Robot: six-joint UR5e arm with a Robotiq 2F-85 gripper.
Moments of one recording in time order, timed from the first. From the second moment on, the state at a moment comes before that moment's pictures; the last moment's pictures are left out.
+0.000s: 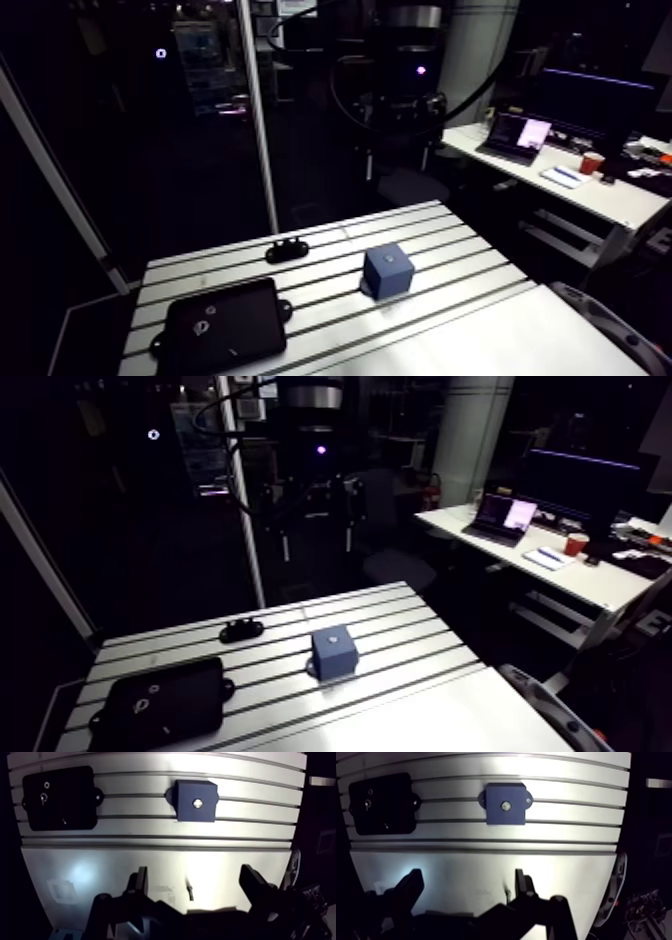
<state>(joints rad) -0.36 -1.50 1.63 -1.62 -1.59 -1.95</state>
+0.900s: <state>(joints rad) -0.18 -1.58 1.52 -1.55 -1.59 -1.74</state>
